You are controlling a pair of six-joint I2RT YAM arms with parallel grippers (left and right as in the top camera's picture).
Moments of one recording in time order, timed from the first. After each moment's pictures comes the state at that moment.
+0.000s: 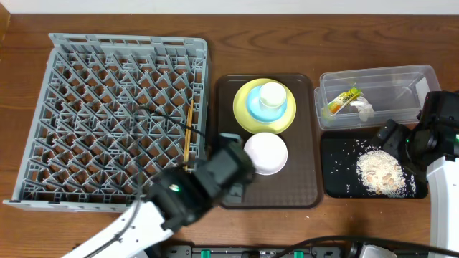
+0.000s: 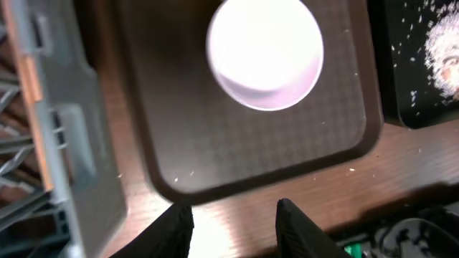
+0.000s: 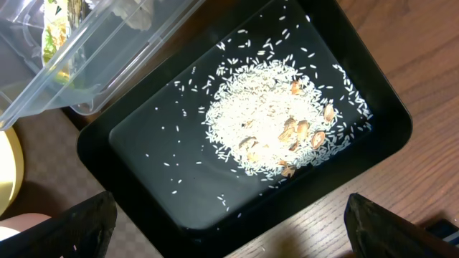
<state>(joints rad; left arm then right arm) -0.96 1.15 1.04 -0.99 -0.11 -0.76 -0.28 1.24 1.11 -1.14 0.04 0.41</state>
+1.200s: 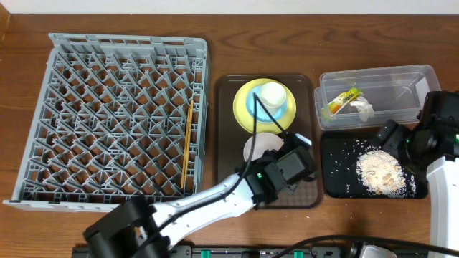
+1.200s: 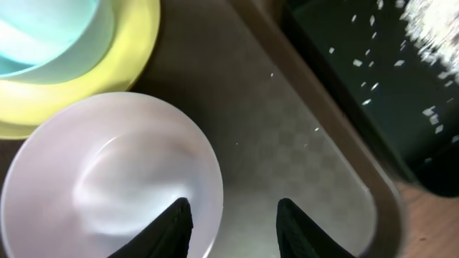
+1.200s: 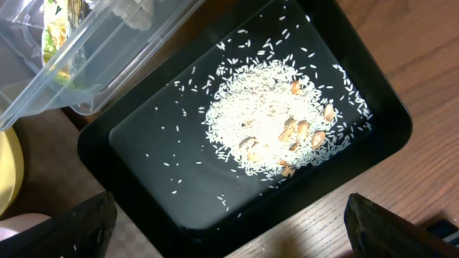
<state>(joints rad) -1.09 1.66 1.04 -0.36 -0.22 -0.43 -0.28 1.24 1.11 -1.14 0.04 0.41</state>
